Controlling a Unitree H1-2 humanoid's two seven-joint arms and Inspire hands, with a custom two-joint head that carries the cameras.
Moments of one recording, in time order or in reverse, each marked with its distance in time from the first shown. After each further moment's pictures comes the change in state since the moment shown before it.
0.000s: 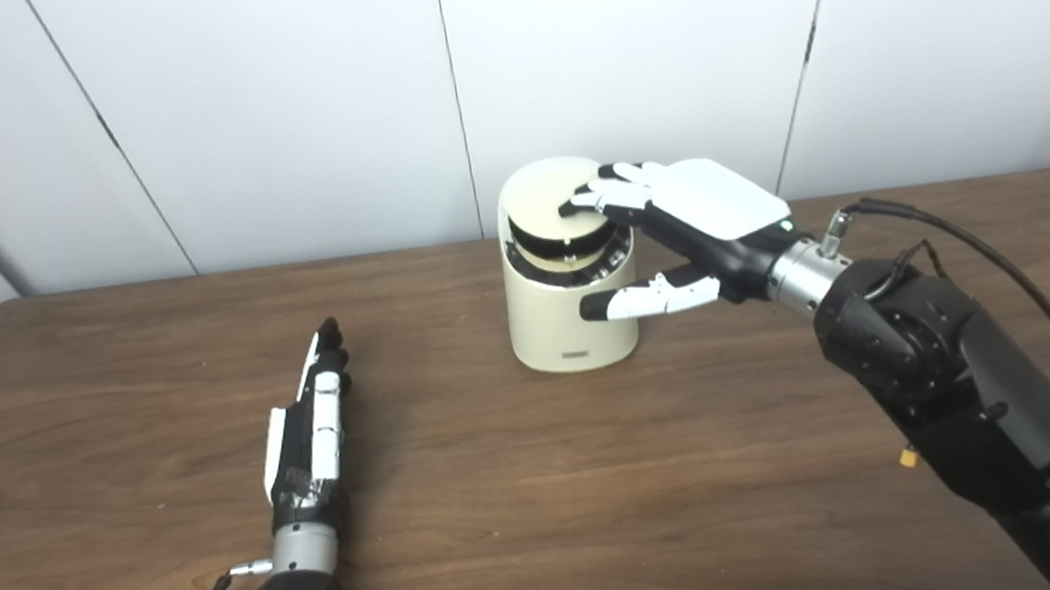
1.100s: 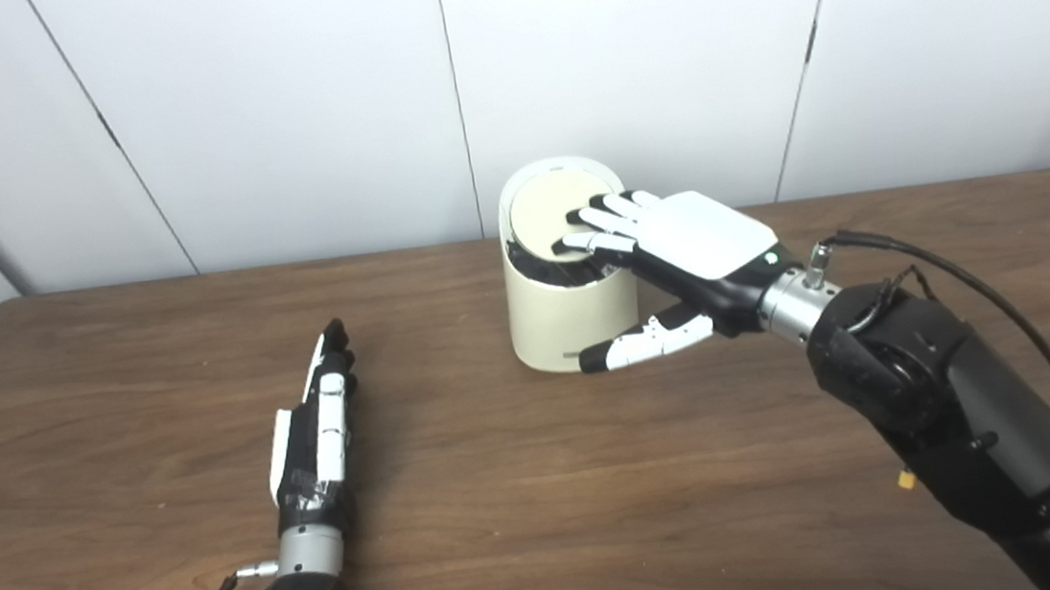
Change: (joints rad) left arm 0.006 -0.007 -0.004 -0.009 -0.004 0.003 -0.002; right arm 0.035 0.001 0.022 -0.031 -0.115 -0.041 0.053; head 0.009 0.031
